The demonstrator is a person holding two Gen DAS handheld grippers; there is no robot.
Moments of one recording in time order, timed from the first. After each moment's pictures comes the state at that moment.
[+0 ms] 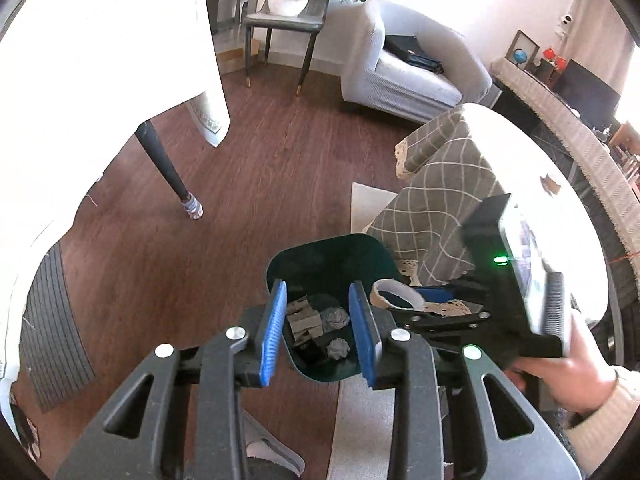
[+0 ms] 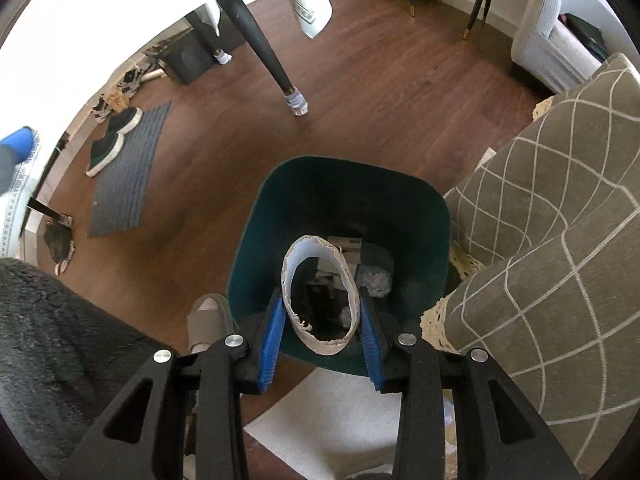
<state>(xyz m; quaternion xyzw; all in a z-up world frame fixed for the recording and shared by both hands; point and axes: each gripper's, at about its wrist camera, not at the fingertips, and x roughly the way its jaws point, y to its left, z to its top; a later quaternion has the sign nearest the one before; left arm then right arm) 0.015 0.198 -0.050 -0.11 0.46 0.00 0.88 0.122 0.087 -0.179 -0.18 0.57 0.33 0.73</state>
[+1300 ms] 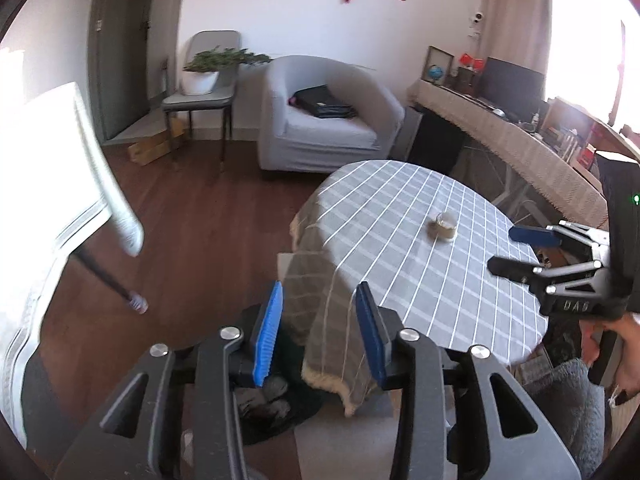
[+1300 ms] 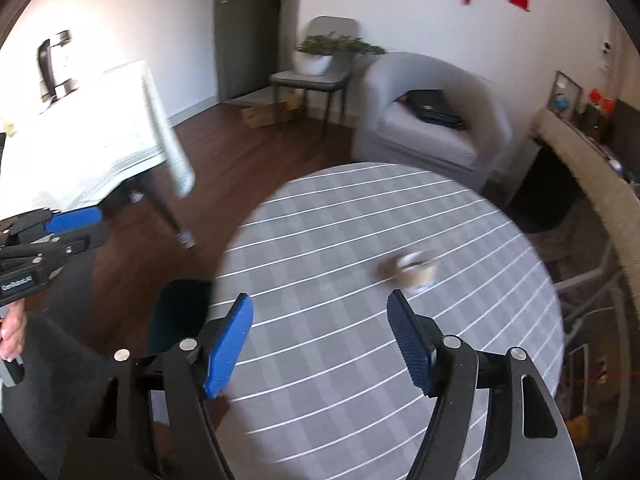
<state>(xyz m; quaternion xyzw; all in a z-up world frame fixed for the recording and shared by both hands) 0.056 0.065 0.038 -0.05 0.35 -0.11 0.93 0.119 -0.161 0.033 -0.12 0.38 0.18 0.90</state>
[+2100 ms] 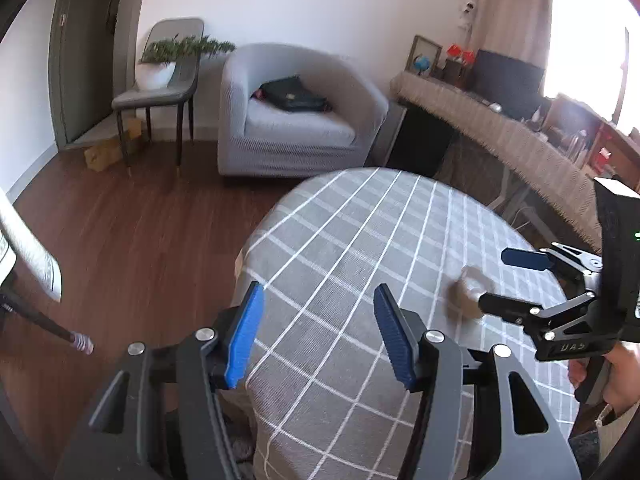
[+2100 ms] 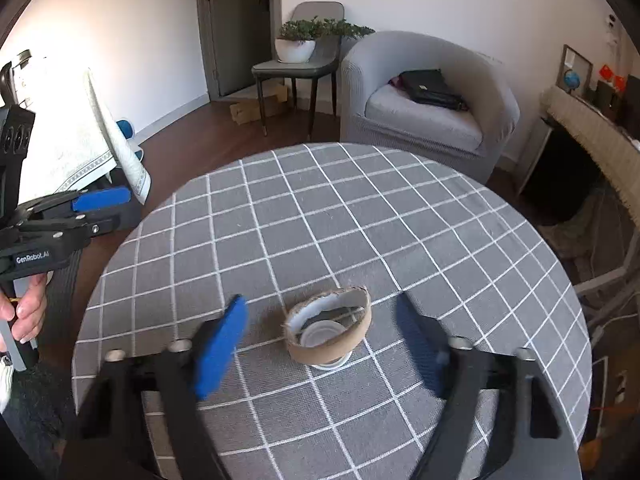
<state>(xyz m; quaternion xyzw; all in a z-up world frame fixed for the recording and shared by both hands) 0.224 -0.010 -0.030 -0.06 0.36 -0.15 0.92 0.240 -0.213 -0.038 -0.09 0.40 0.20 0.89</state>
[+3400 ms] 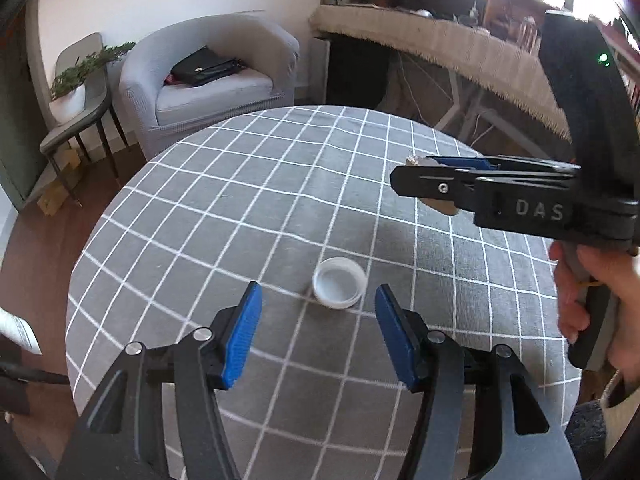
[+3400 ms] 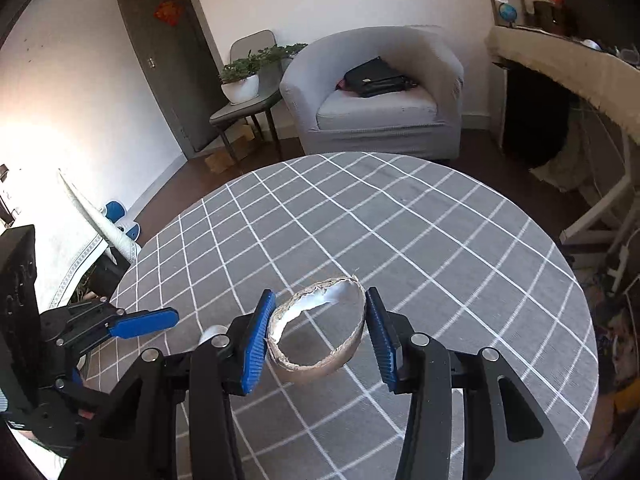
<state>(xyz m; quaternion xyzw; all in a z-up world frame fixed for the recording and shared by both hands) 0.230 -0.179 -0.050 0.09 0.42 -0.23 0.88 0.258 -0.323 -0.041 0.07 0.39 0.18 0.90</state>
